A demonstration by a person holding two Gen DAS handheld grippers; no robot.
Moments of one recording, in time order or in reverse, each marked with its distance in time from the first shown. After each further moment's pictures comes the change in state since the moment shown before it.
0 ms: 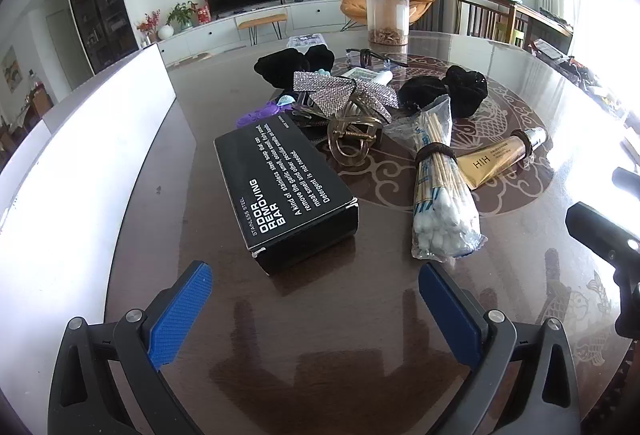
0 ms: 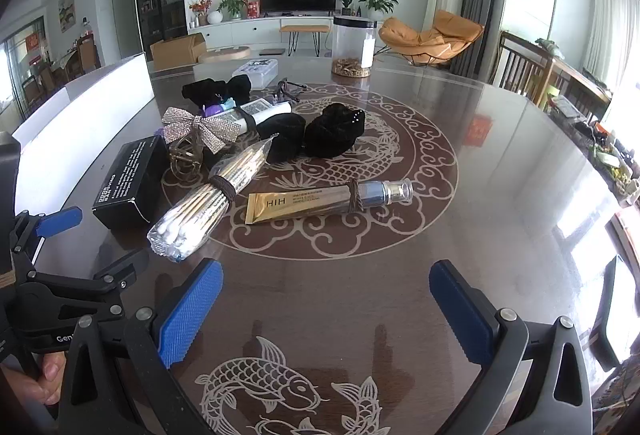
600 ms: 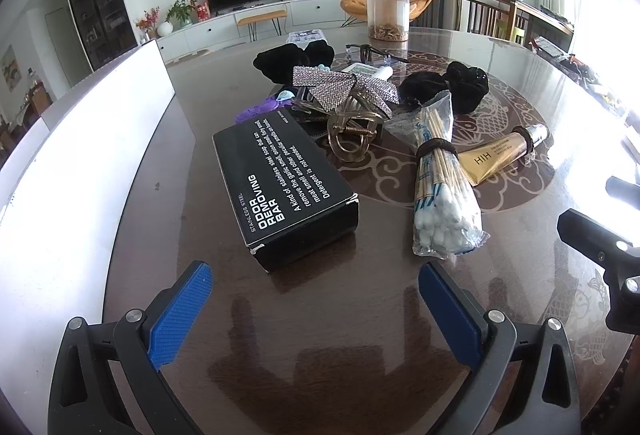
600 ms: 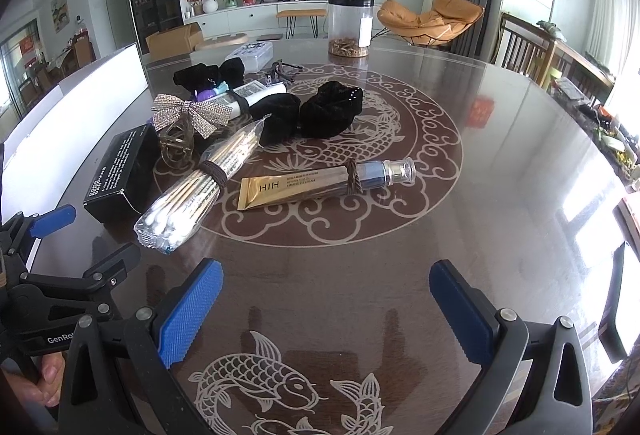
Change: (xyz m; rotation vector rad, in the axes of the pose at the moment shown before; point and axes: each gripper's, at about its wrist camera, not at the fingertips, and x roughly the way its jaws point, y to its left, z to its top) left arm 0.001 -0.001 -0.001 0.001 0.010 -0.001; right arm 0.012 -0.004 -0.002 0.025 0.060 0.013
